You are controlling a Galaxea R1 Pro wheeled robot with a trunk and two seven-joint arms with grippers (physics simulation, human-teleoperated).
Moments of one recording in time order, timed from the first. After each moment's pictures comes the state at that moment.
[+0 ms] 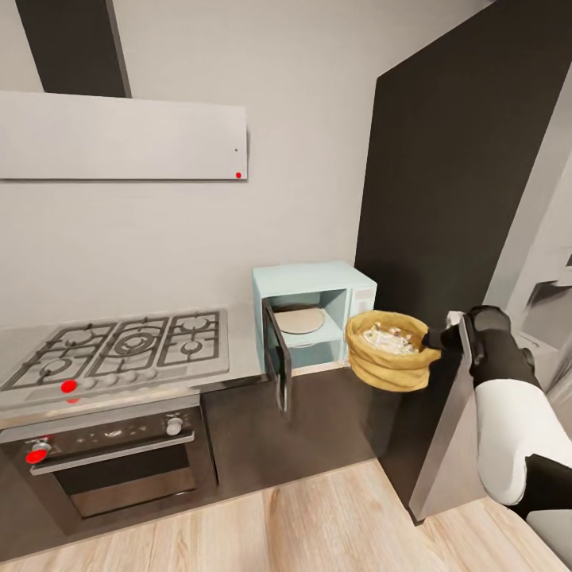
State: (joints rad) left arm 0.00 -0.02 0.12 -0.02 0.30 -0.09 0.01; right arm -1.06 -0.15 -0.37 -0.86 0.37 1.04 0.21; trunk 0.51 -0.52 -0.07
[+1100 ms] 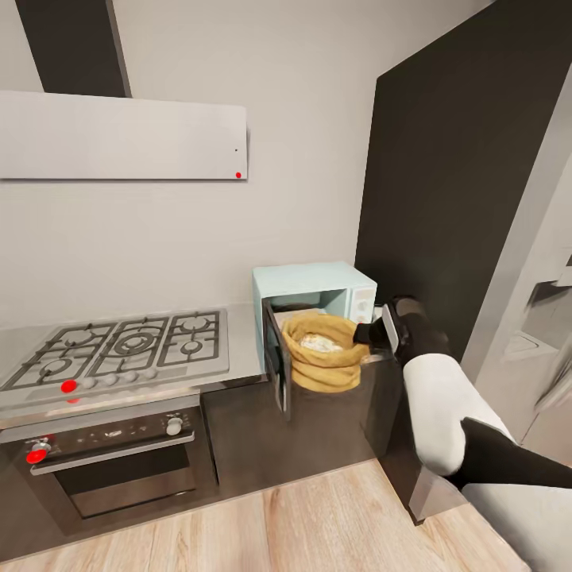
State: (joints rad) left arm 0.00 -0.02 0.13 -0.02 0.30 -0.09 0.01; right arm -1.18 0.11 -0.38 -0.65 0.38 1.04 0.10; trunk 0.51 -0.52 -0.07
